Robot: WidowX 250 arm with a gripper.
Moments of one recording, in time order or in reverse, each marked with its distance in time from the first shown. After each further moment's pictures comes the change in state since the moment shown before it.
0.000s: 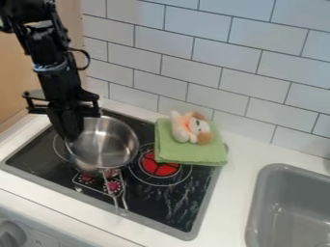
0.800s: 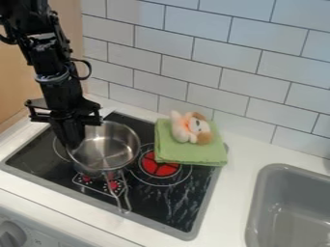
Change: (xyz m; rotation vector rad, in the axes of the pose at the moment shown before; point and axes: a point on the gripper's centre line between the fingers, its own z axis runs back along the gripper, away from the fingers) arm 0.000 -0.001 -0.013 0.001 0.009 -0.008
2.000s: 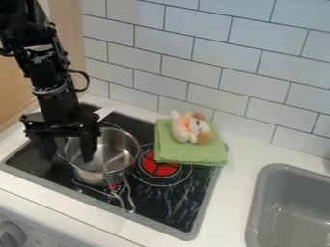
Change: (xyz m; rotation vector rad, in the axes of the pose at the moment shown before) arm -0.021 -0.001 -0.006 -0.013 0.043 0.113
